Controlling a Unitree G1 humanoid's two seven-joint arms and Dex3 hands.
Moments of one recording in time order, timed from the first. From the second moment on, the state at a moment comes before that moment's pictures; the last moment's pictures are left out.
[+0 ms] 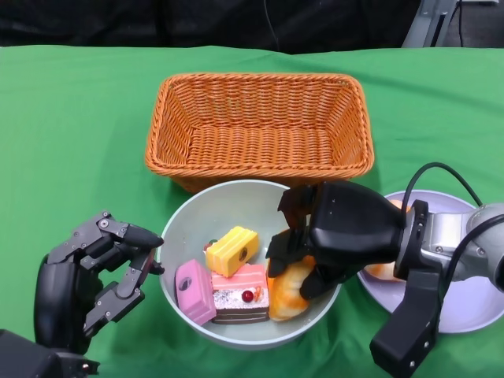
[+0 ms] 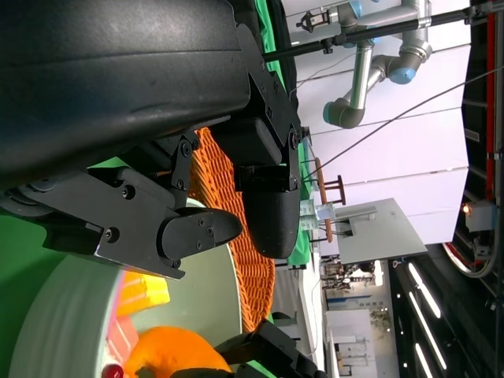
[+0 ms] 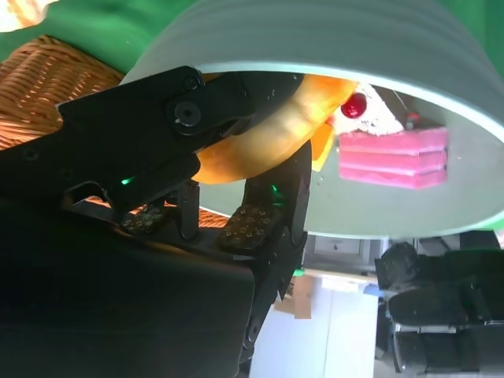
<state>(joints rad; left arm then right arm) -0.04 -0.03 0.15 0.42 -0.17 -0.73 -0.22 -0.90 -0.29 0.86 1.00 -1.15 -0.93 -0.75</state>
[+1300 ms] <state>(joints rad) -0.06 -0.03 0.16 0.47 -0.17 -0.75 -0.22 -0.87 -0.26 0.68 0.97 -0.93 -0.99 -0.74</state>
